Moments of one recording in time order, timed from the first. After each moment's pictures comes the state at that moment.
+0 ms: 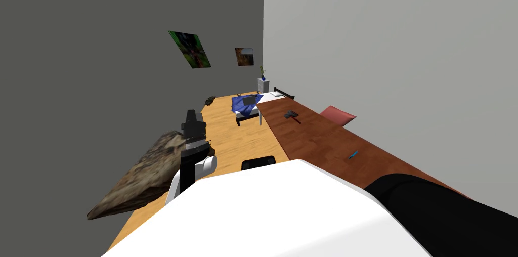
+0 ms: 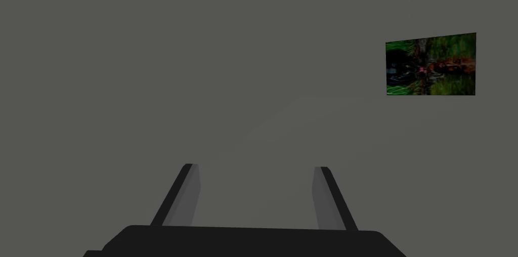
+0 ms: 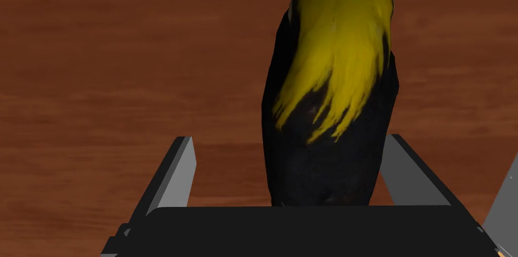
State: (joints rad) left arm 0.47 -0.03 0.06 -2.28 -0.12 -0.42 -0.12; right arm 0.94 -0.91 0.28 -0.91 0.94 -0.45 0.23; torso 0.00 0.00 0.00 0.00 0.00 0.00
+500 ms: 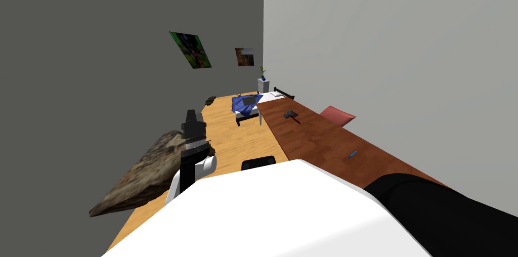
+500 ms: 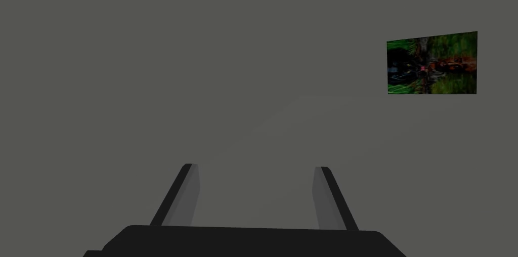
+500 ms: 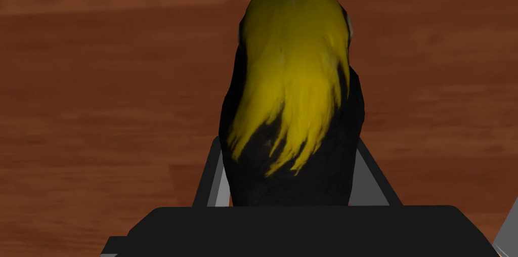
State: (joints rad) left arm 0.47 -0.03 0.06 -2.28 -0.12 -0.42 -0.12; right arm 0.92 -0.88 0.30 -0.89 0.94 -0.44 0.23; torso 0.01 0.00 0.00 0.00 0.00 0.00
